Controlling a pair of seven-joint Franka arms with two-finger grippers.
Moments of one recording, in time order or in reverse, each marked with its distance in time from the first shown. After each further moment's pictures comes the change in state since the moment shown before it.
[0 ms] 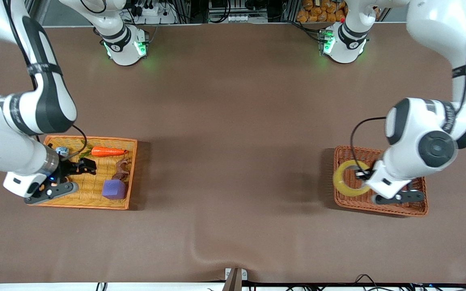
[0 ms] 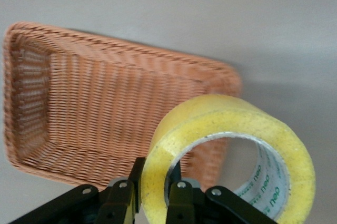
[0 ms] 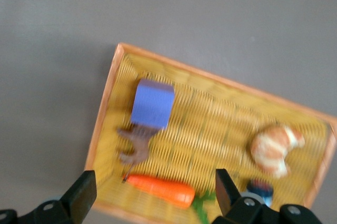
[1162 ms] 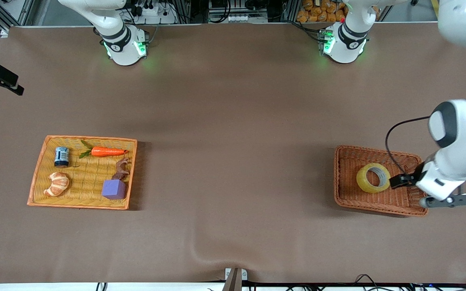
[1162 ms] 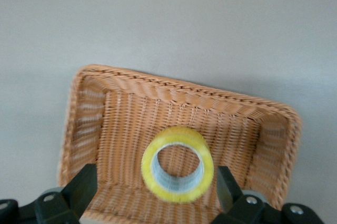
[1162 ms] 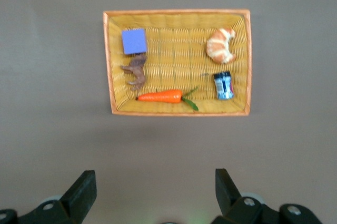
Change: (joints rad) left arm 0.136 -0.084 -0.012 -0.054 0.000 0.142 0.119; right arm 0.076 -0.446 -0.266 -0.010 0.146 -0.415 0.125
